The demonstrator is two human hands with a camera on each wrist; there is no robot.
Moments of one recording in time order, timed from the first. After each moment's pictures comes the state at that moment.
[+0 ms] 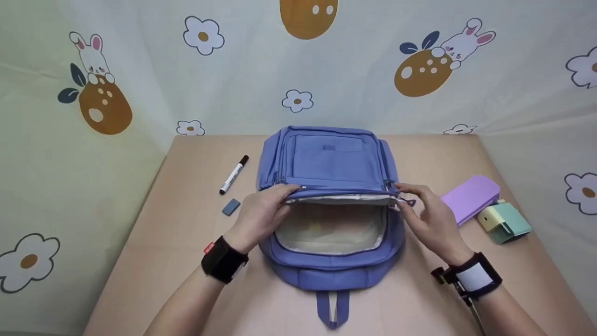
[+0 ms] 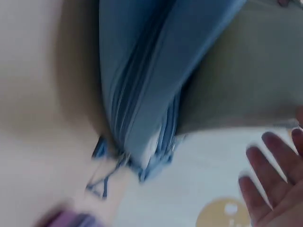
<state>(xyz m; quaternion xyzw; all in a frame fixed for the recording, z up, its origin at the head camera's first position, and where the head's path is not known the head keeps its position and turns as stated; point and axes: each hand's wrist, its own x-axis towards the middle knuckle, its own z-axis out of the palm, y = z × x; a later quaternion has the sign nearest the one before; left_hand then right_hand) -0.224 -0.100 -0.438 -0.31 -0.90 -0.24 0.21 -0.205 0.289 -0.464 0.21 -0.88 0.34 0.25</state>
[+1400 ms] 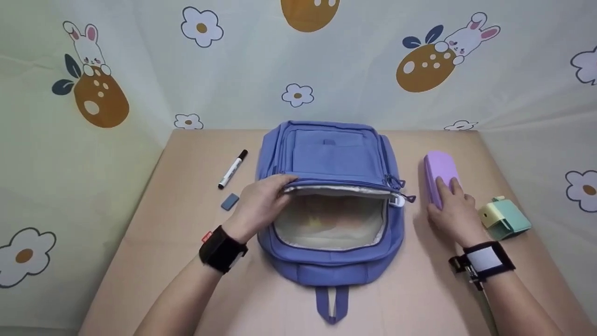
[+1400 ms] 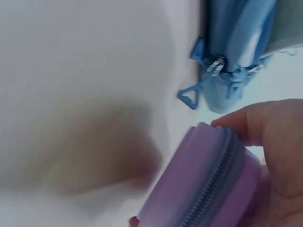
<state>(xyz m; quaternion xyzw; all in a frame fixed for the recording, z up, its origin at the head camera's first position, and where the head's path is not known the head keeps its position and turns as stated) -0.226 -0.101 -0.423 -0.28 -0.91 -0.28 0.14 -0.225 0.349 -0.482 -0.02 -0.98 0.19 -0.02</state>
